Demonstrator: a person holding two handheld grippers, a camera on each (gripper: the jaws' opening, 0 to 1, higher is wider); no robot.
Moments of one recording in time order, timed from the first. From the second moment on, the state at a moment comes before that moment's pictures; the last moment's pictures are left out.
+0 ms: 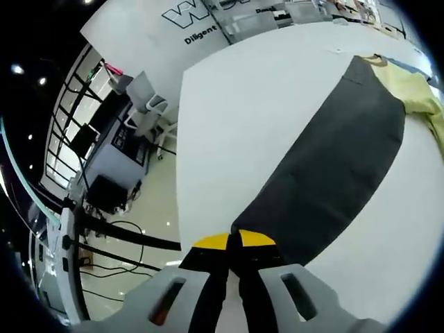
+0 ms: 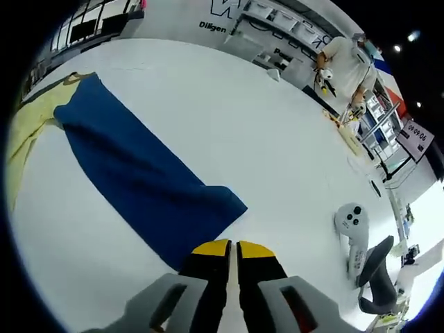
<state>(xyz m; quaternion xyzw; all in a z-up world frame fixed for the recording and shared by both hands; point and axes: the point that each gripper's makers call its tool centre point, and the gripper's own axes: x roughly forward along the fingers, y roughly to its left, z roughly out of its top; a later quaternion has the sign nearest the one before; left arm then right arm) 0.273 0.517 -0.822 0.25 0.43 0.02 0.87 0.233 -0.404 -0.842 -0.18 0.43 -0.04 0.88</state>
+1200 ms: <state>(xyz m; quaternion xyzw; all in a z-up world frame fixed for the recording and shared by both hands) 0.246 0.483 -0.780 0.19 0.35 0.03 0.92 0.235 -0.347 -0.848 -0.04 0.41 0.03 0.91</state>
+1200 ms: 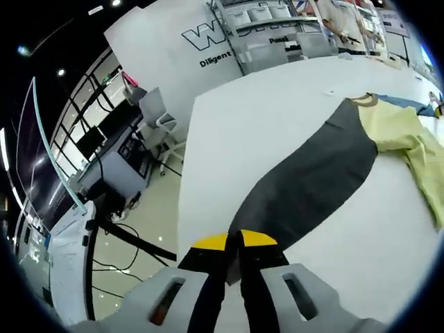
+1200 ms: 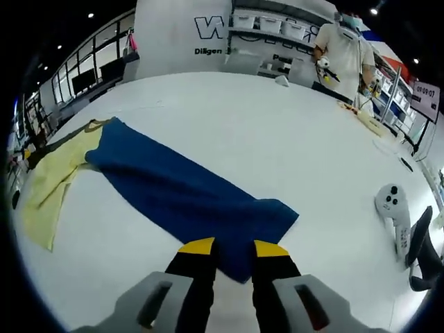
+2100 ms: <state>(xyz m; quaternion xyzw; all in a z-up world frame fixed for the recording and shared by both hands) 0.194 0.423 -0.788 0.16 0.34 -0.01 0.93 0.217 -0.348 -0.848 -0.09 0.44 0.03 0.89</state>
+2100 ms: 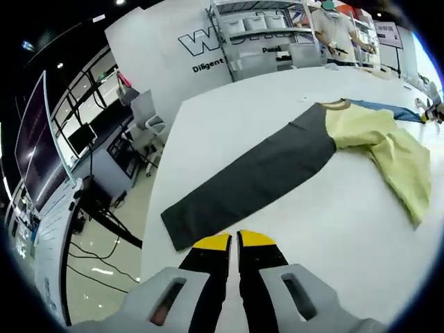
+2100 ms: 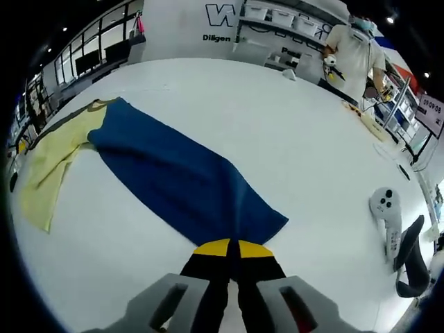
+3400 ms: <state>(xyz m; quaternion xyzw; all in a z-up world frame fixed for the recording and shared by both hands) 0.155 0.350 -0.782 0.14 0.30 -0.08 0.94 0.206 -0.283 -0.791 -0.07 0.31 0.04 0.95</state>
